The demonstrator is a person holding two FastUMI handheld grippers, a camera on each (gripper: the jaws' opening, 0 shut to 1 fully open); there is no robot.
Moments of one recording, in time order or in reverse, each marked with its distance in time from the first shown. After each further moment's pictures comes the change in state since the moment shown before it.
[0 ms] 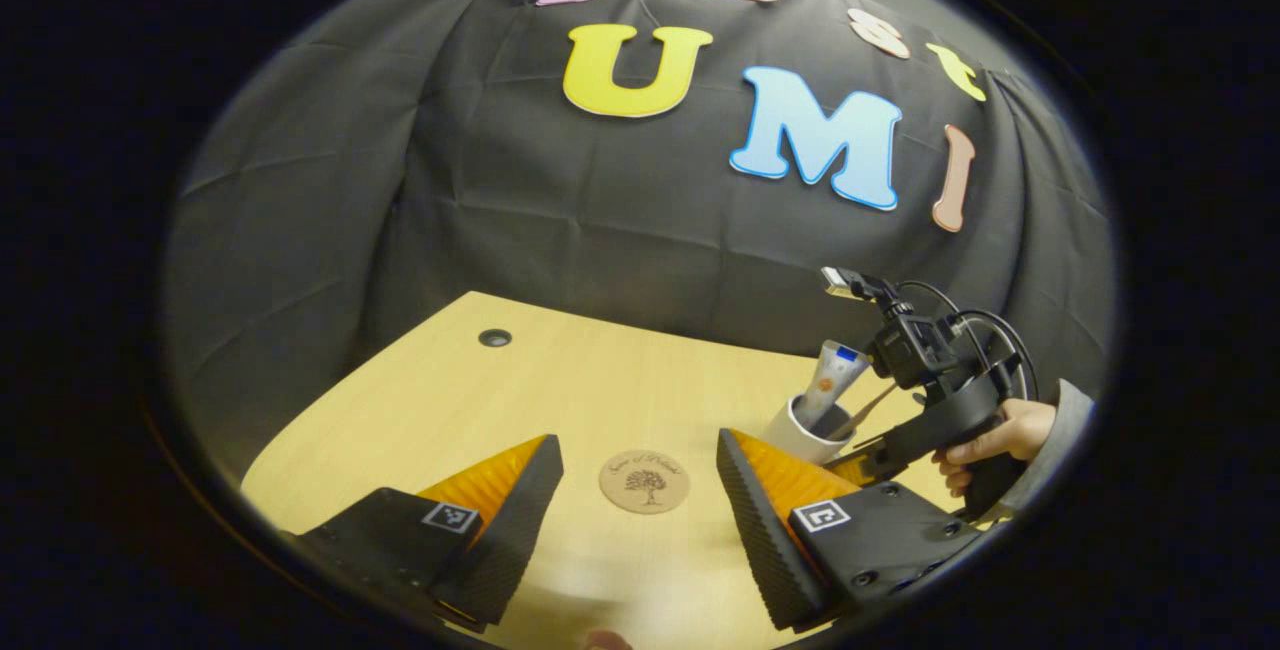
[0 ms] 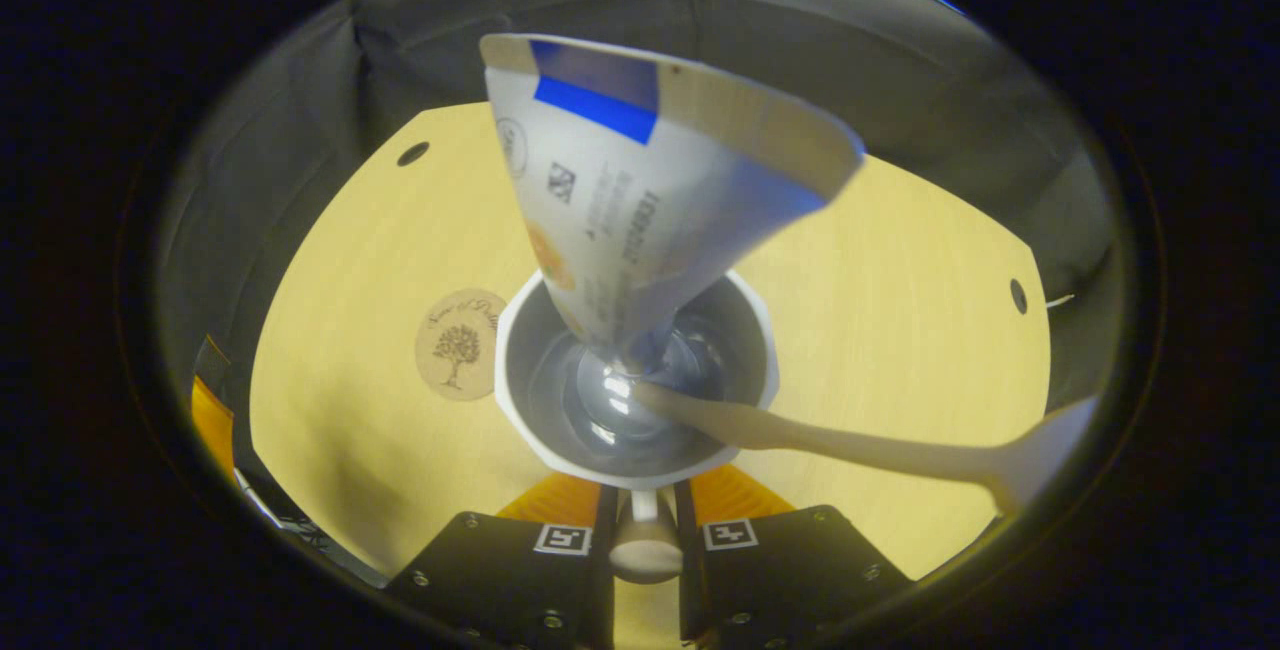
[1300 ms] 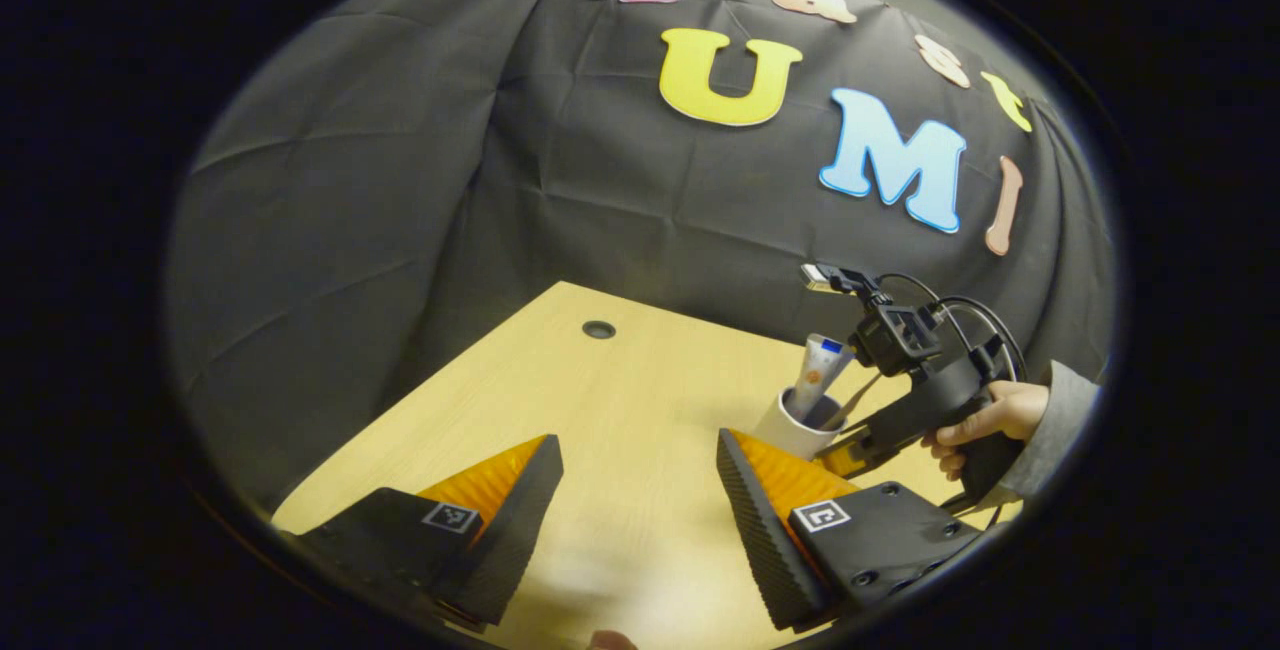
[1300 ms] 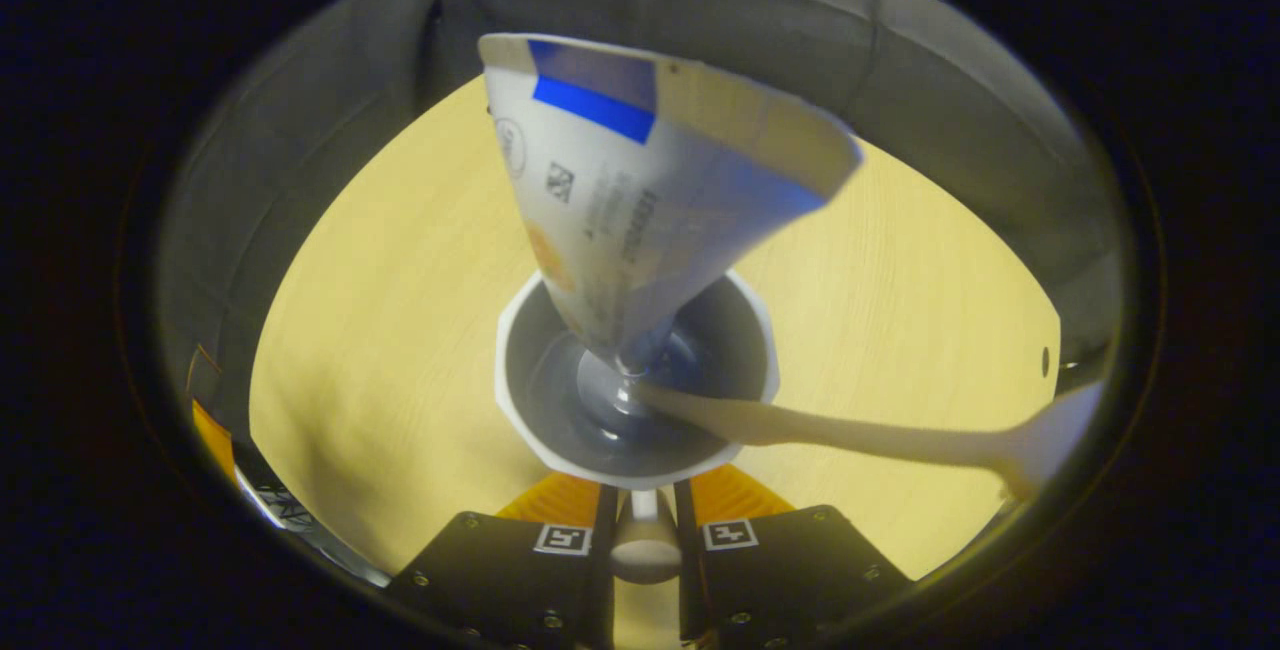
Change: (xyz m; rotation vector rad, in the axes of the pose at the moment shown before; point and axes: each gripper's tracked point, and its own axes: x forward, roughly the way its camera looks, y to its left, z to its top) left arm -0.044 0.131 -0.004 -0.076 0.004 0.105; right arm -0.004 -0.003 0.007 -0.137 0.070 0.014
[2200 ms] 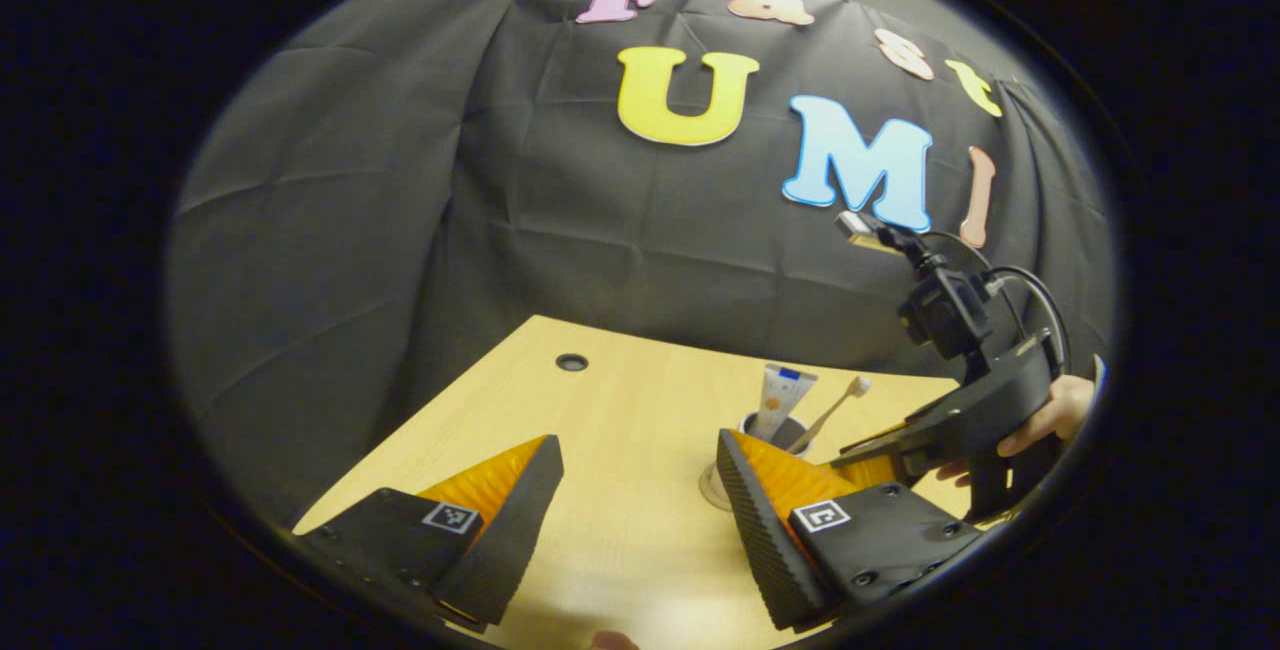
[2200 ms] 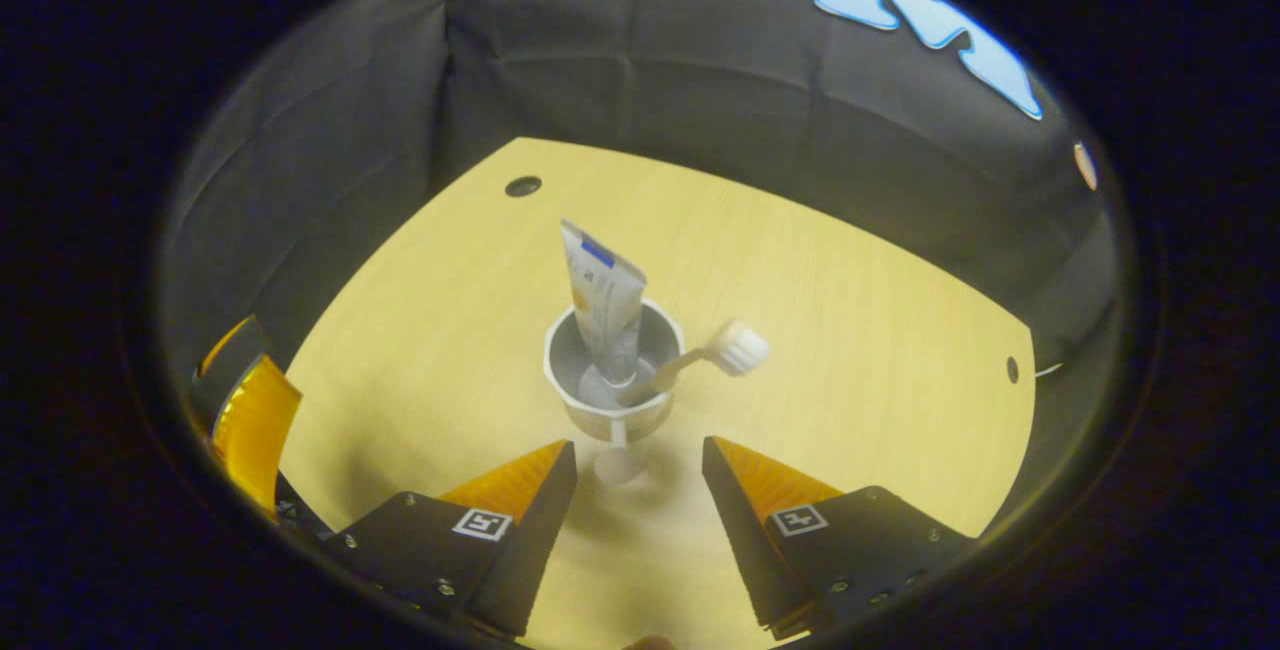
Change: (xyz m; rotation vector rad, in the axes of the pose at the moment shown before) left arm -0.006 -0.056 0.037 0.089 -0.070 -0.064; right arm -0.091 -0.024 0.008 0.030 -0.313 -0.028
